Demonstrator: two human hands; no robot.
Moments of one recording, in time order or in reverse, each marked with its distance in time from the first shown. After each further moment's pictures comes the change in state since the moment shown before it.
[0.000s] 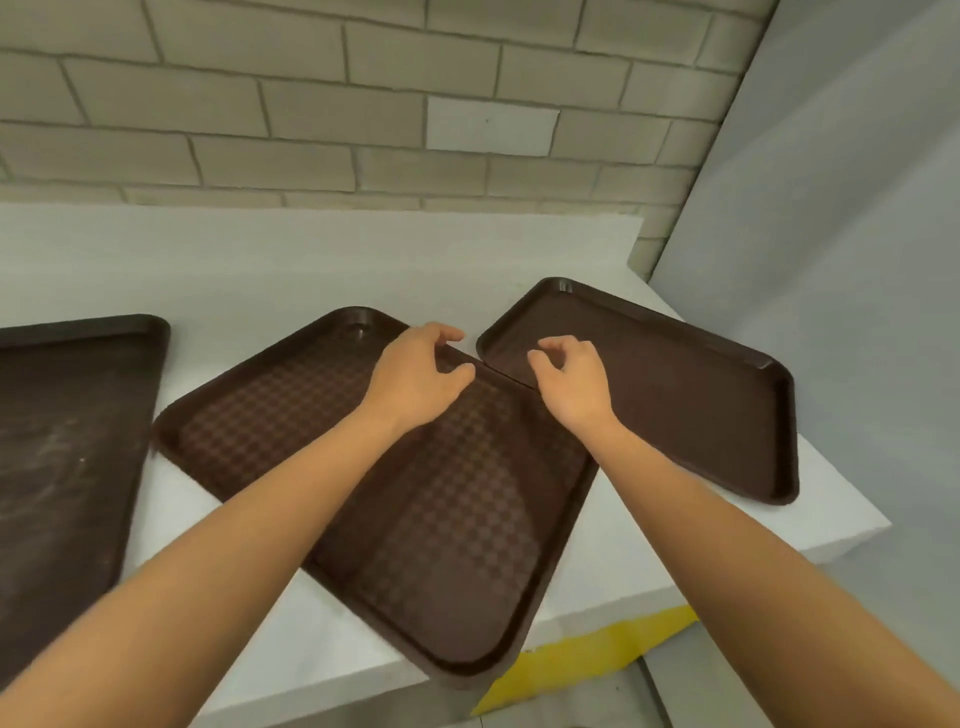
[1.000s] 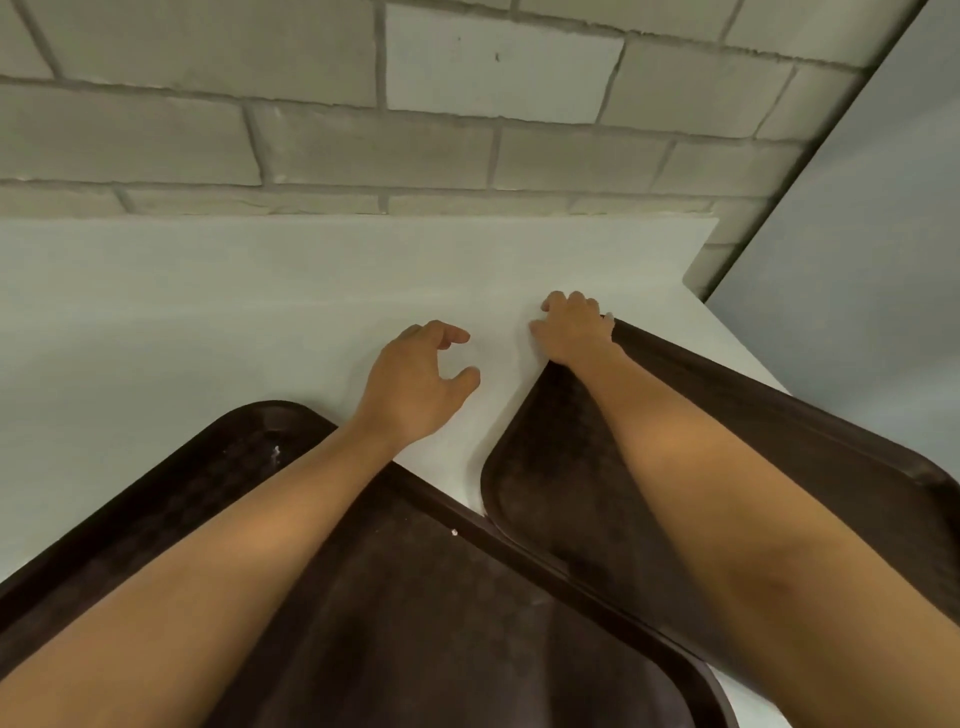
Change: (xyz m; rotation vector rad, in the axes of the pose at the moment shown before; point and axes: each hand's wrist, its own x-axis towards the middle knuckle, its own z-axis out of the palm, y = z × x) left_hand 0.230 -0.078 0.072 0.010 -0.068 -0.009; right_hand 0.309 0.050 0.095 -0.743 -0.186 0.062
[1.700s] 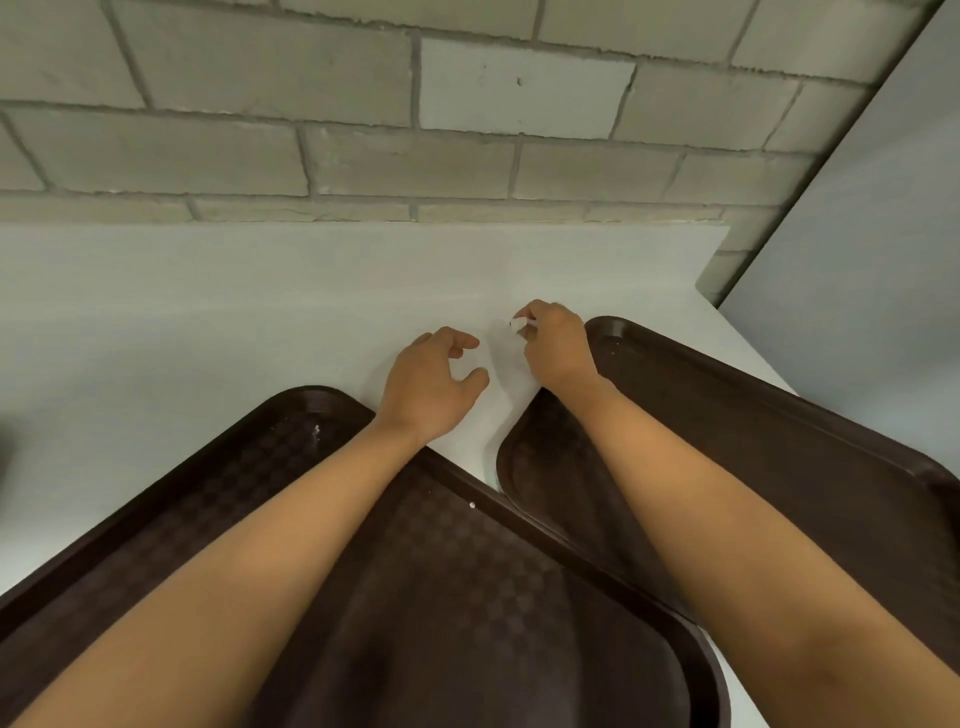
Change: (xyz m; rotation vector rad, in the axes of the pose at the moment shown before) left_hand -0.024 0.007 -0.008 -0.020 0.041 -0.059; right_hand -0.056 -0.031 0.001 0.414 0.178 -0.232
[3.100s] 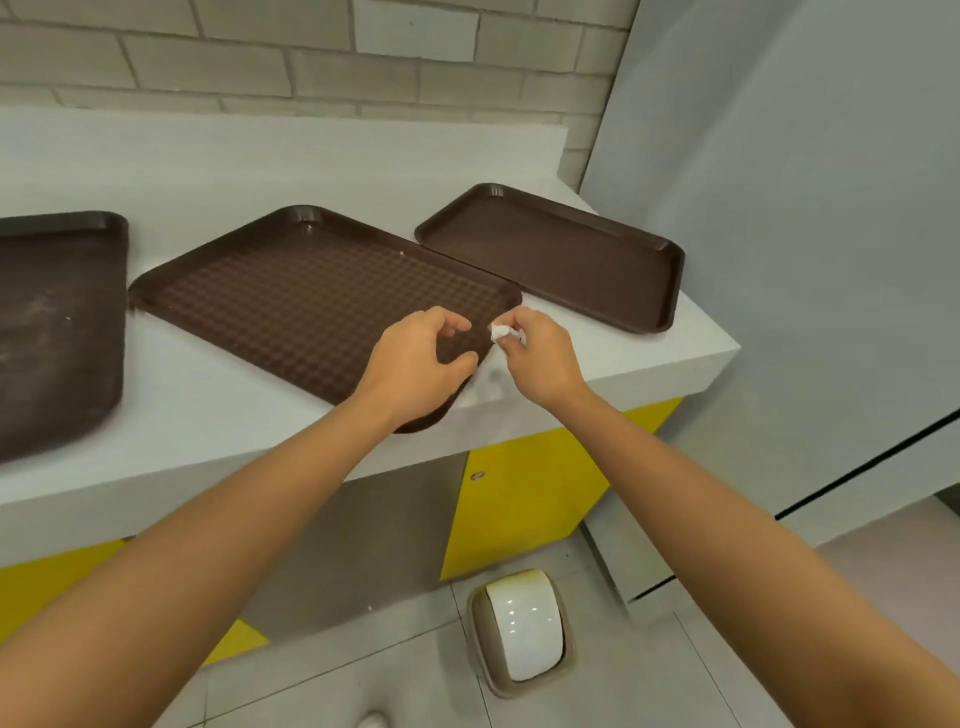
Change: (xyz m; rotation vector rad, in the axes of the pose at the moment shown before) left_hand -0.391 0.090 -0.014 0.040 -0.062 0.201; right_hand -0.440 -0.030 -0.127 0.213 0.026 0.089
